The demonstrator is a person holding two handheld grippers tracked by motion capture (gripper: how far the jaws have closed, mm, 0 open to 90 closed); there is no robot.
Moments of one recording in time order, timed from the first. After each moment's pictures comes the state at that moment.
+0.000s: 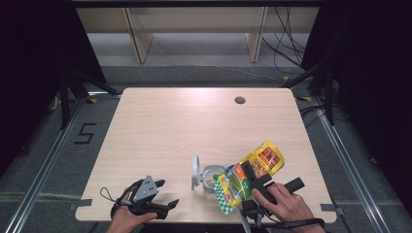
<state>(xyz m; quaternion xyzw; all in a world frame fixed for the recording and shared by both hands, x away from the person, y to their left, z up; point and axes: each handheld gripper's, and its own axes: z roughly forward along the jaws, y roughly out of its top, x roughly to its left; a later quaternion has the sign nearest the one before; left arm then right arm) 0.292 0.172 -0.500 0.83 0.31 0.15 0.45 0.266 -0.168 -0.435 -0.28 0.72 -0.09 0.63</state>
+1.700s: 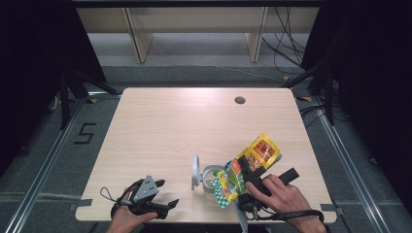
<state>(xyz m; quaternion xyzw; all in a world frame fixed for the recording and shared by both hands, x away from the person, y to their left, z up) 0.293 0.171 -0.501 0.83 0.31 0.14 0.45 0.279 -0.157 -0.421 -0.32 0.72 -0.13 0.60</state>
